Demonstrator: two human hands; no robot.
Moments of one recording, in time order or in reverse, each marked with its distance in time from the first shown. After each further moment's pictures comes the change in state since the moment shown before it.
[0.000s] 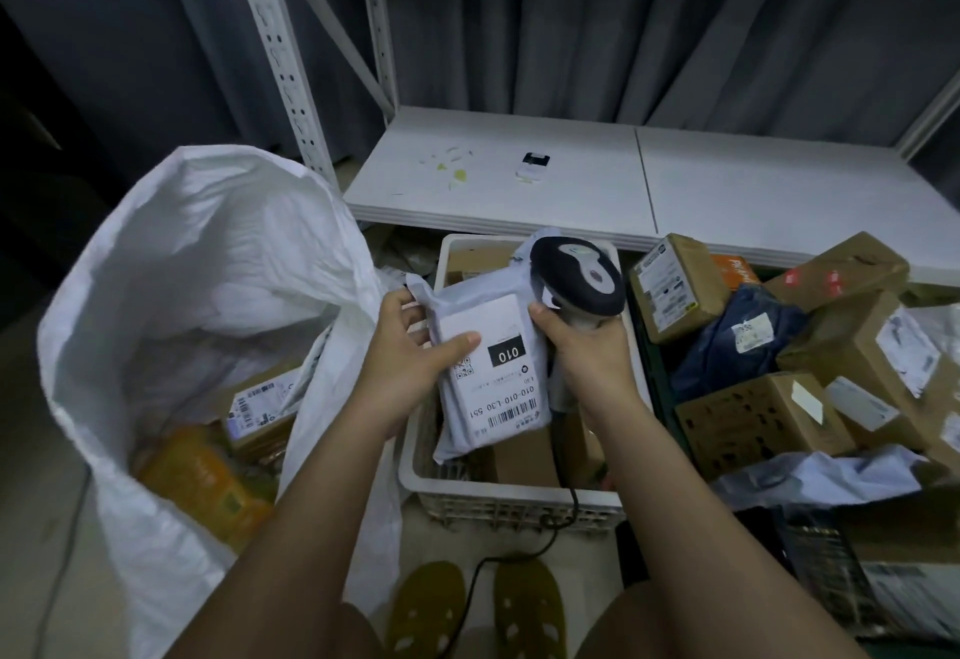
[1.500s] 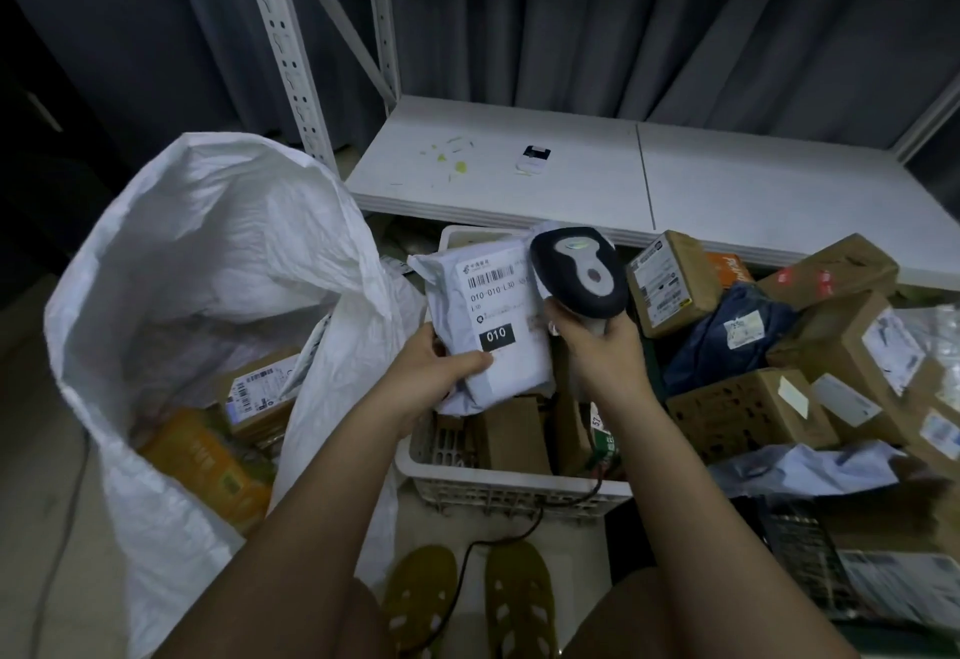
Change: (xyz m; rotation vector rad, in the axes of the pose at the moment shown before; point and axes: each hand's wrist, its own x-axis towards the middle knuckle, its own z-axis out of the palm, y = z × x) left_hand -0.003 -0.011 0.010 0.027 -0.174 -0.247; right_hand -0.010 -0.007 -0.015 -0.021 -0.082 -0.125
